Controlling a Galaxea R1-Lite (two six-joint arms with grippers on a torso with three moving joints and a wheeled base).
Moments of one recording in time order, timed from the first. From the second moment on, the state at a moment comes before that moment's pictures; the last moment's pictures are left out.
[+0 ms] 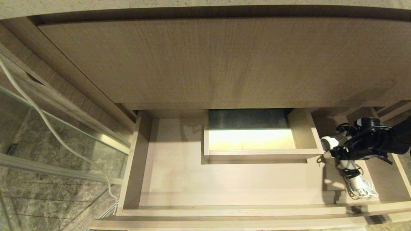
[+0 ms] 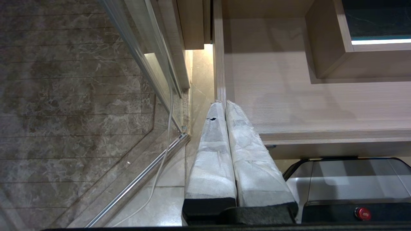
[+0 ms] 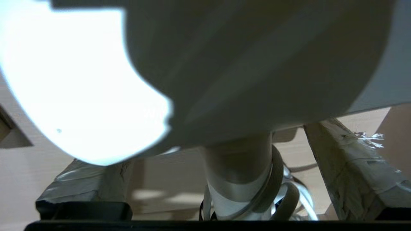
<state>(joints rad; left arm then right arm) 0.00 0.00 0.00 0.00 0.00 0.00 -0.38 2.43 -1.43 -0.12 0.09 -0.27</state>
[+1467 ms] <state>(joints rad) 0.00 0.00 0.00 0.01 0.00 0.00 -0.40 2.13 -1.35 -0.03 0.08 -0.34</state>
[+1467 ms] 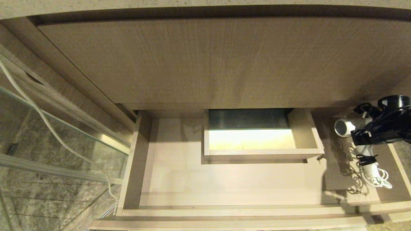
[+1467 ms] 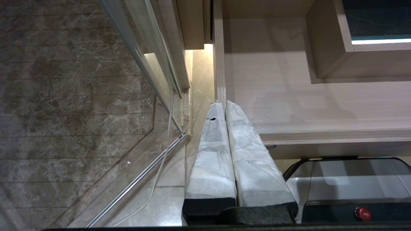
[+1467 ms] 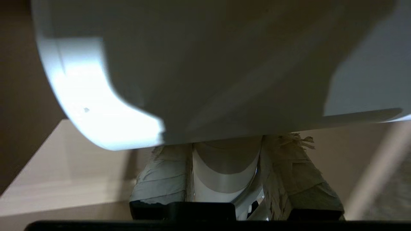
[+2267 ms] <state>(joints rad) 0.00 0.00 0.00 0.00 0.00 0.00 -0.40 1.63 -1.12 0.07 0.08 -0.40</state>
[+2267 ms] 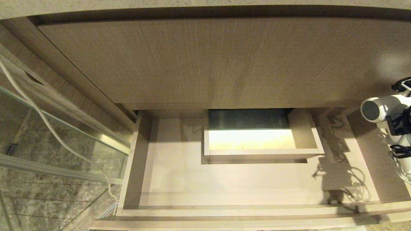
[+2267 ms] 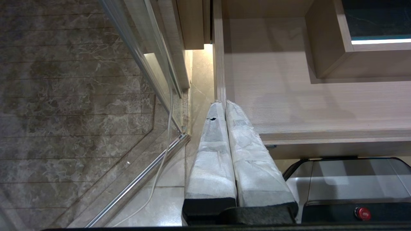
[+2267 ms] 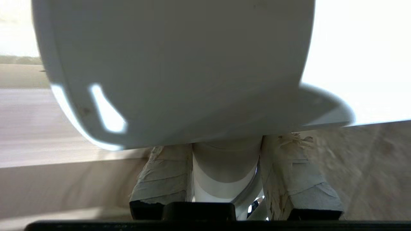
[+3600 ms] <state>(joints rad) 0.00 0.00 0.00 0.00 0.00 0.00 -0.41 1.10 -0.91 0.05 0.08 -0.39</state>
